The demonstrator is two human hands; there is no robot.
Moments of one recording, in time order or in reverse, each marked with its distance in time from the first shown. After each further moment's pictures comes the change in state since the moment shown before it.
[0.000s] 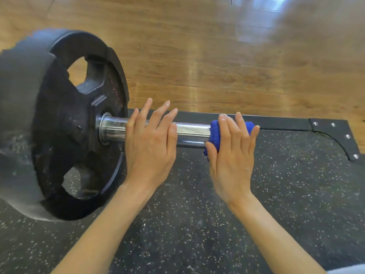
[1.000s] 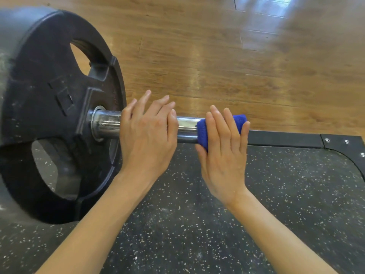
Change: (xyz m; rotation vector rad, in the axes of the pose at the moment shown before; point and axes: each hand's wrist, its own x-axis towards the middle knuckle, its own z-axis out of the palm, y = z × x) left_hand 0.065 -0.005 0.018 0.083 -0.006 -0.039; right_hand 0.045 0.008 0.043 -0.040 0.075 -0.179
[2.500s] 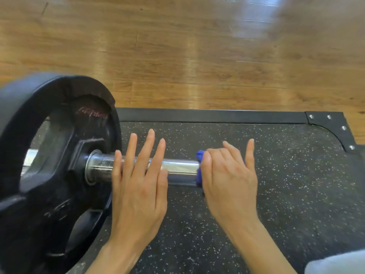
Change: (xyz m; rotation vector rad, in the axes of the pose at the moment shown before) left_hand -0.146 0.008 -0.055 -0.111 -0.126 0.025; right_hand -0.048 -0.052 -0.112 -0.037 -0.430 0.340
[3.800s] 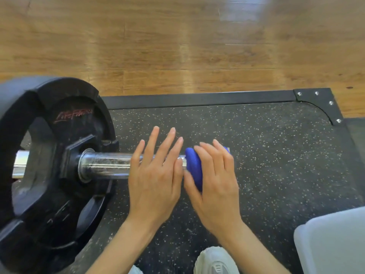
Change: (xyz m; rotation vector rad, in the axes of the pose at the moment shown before) left_hand -0.021 0.023 0.017 0.138 -0.014 0.170; right_hand -0.070 0.003 0.008 0.435 0.109 -0.028
